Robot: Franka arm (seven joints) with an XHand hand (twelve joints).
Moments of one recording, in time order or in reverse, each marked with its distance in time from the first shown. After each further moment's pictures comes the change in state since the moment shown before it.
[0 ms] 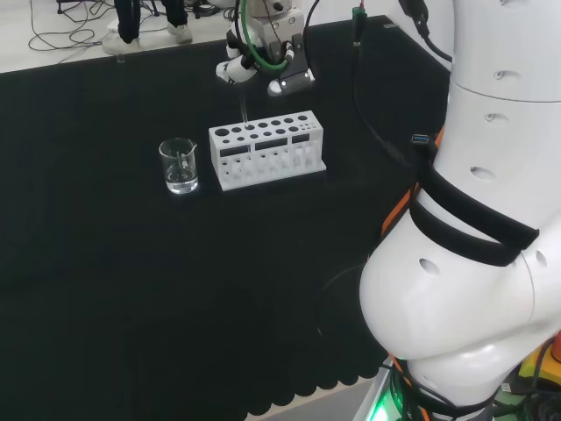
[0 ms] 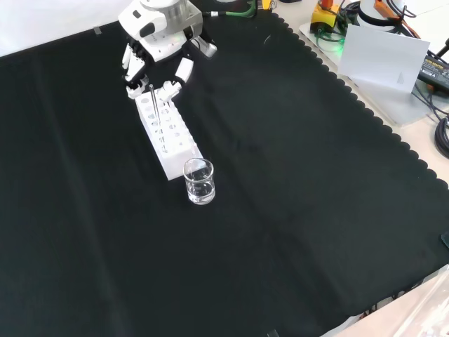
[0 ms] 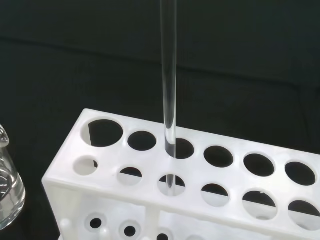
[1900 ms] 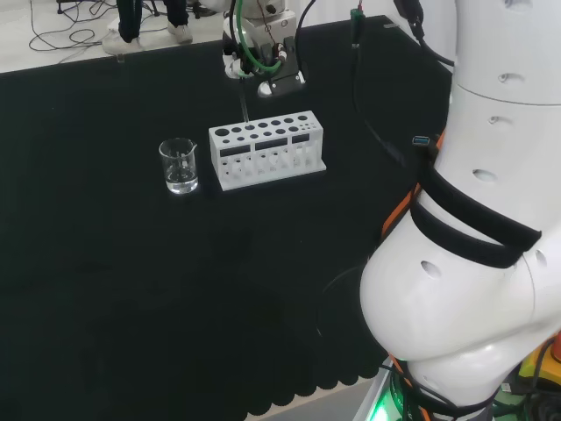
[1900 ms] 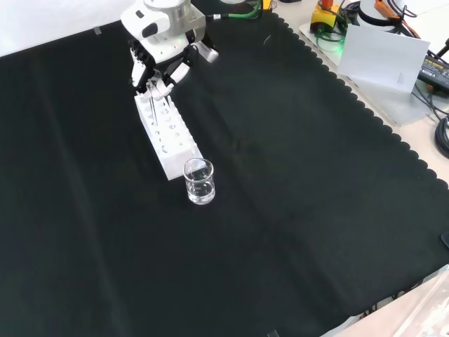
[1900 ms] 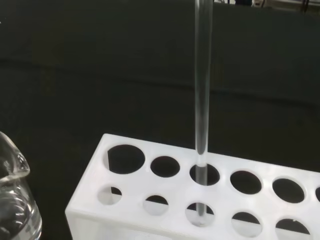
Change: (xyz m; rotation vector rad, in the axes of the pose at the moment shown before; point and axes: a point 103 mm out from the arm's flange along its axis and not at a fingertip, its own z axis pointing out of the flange) arm 0.016 0.004 -0.005 -0.069 0.021 0.008
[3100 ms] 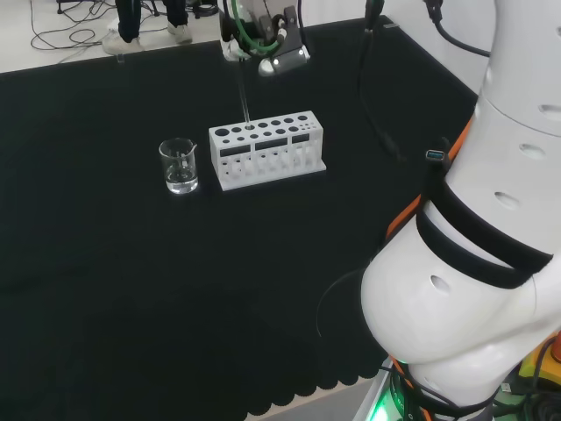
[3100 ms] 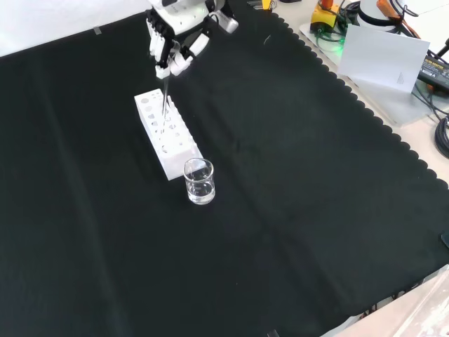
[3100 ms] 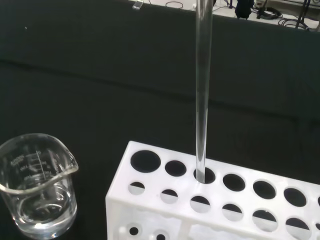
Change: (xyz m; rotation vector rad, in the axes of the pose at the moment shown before) arm 0.014 -0.044 -0.067 0.035 -0.038 -0.024
